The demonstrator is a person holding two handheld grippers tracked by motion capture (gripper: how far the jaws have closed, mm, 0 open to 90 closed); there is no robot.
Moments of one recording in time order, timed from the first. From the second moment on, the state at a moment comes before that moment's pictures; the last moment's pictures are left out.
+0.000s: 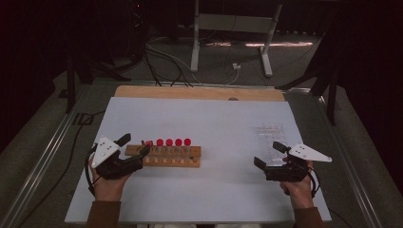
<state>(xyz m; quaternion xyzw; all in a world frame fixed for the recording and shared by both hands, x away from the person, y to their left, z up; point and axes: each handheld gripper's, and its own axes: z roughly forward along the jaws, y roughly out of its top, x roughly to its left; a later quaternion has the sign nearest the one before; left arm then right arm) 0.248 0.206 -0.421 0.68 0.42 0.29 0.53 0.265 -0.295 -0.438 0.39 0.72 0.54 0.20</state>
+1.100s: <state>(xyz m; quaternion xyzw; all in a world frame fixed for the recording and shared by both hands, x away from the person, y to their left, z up) 0.231 0.230 -0.449 0.65 0.46 0.31 0.53 0.257 -0.302 -0.441 0.40 0.69 0.55 0.24</state>
